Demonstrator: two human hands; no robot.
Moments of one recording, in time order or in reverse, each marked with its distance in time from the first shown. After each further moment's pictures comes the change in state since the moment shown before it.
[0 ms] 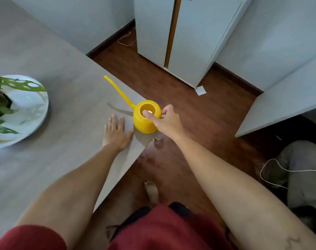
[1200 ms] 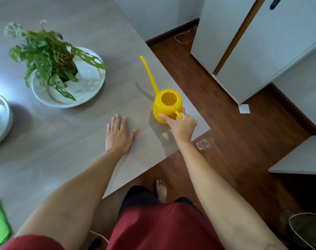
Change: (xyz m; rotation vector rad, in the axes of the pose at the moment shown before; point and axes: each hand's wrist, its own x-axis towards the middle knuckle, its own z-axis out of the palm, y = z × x) left_hand -0.059 -0.093 -0.004 -0.080 0.239 -0.298; right_hand 0.028 -0.012 0.103 0.066 0.208 -0.404
